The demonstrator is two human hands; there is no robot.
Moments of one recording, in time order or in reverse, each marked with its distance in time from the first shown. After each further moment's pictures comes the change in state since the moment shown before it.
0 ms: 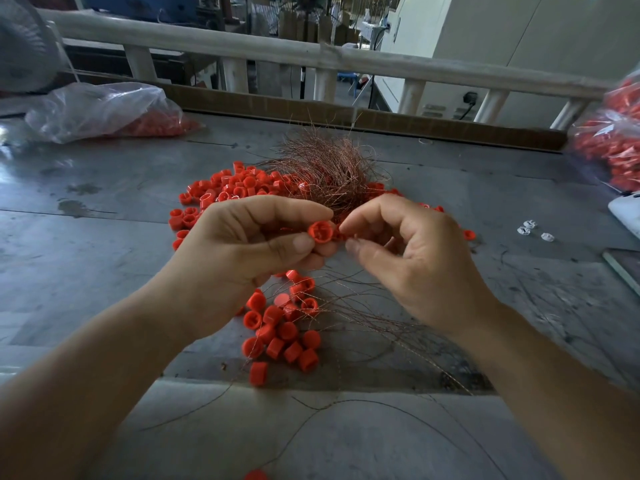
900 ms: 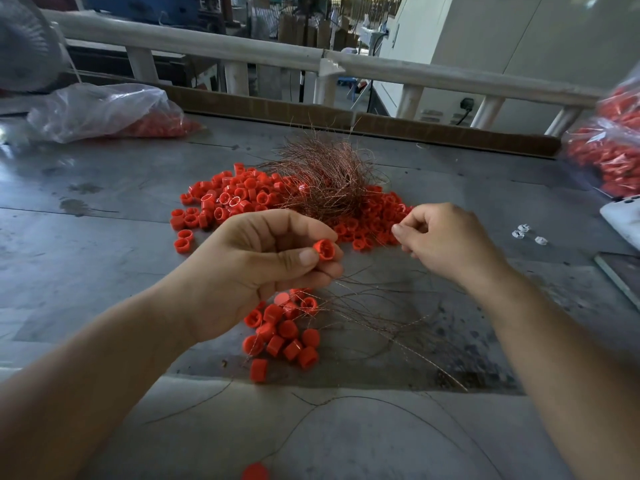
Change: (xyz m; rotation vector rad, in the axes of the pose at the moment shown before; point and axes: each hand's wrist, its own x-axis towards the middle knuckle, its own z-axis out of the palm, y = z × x) left_hand -0.001 -0.004 -0.001 -0.098 -0.090 -0.182; right_hand 0.020 0.058 -0.031 -0.535 0.010 0.462
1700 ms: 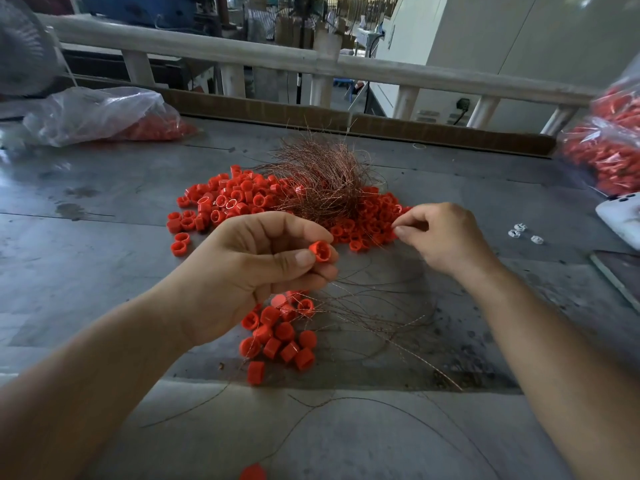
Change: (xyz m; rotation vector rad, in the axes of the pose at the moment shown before) left_hand 0.000 0.001 0.000 0.001 0.008 -0.007; right_hand 0.014 0.018 0.008 0.006 0.100 -0.067
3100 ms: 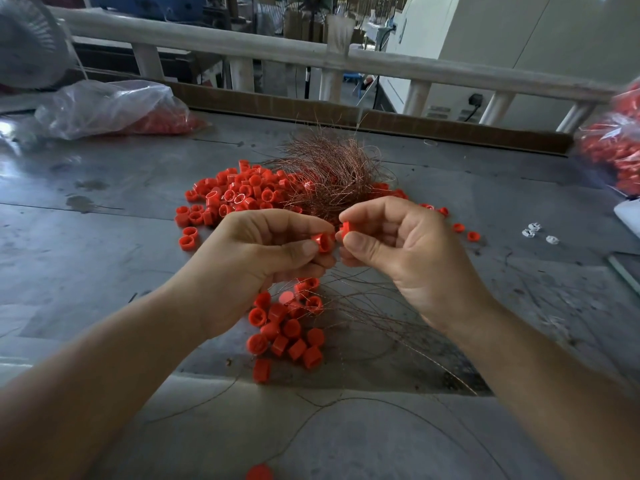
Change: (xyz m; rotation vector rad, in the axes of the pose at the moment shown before) left_hand 0.004 -0.004 0.001 0.151 0.176 0.027; right_hand -0.049 -0.070 0.000 0.960 -0.263 -0.164
